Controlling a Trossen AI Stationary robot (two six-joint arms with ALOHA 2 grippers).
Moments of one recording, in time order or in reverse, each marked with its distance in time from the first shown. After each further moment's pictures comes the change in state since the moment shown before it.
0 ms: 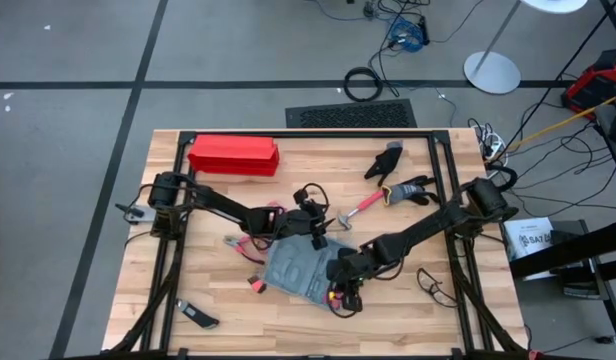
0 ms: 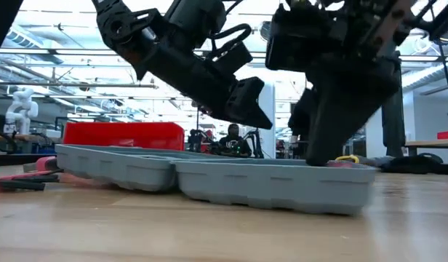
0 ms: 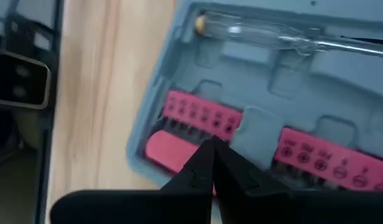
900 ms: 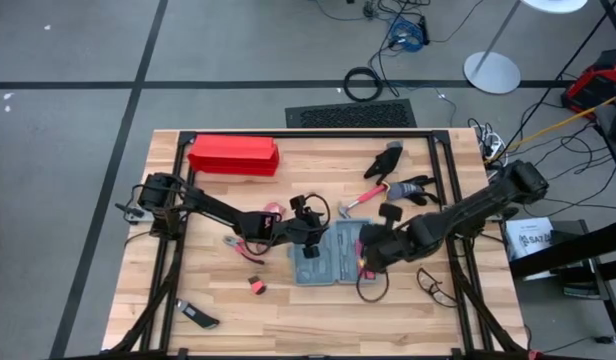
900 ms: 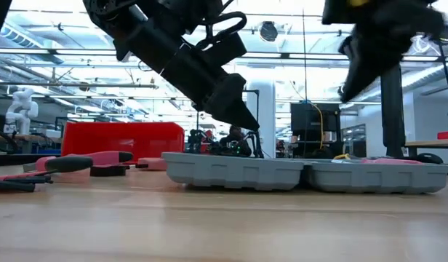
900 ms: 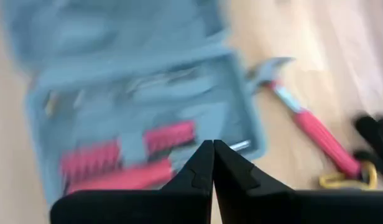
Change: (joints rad) left arm -0.054 -0.051 0.005 -0.170 -0.011 0.059; right arm 0.029 -0.379 -0.002 -0.698 0.631 0.098
